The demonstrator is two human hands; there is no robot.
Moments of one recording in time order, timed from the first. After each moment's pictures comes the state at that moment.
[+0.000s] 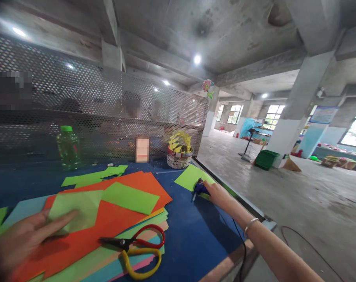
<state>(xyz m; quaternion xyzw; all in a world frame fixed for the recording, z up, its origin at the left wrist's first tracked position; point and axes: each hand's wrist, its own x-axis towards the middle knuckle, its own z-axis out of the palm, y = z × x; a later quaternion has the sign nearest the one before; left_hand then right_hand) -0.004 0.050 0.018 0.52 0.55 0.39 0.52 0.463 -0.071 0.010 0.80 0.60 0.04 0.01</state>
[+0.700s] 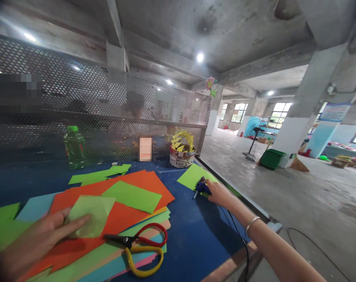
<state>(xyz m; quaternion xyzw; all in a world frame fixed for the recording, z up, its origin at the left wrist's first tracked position) 0.004 0.039 0.025 0.62 0.49 0.33 0.52 0.466 -0.061 0.004 0.78 0.62 0.03 -0.04</state>
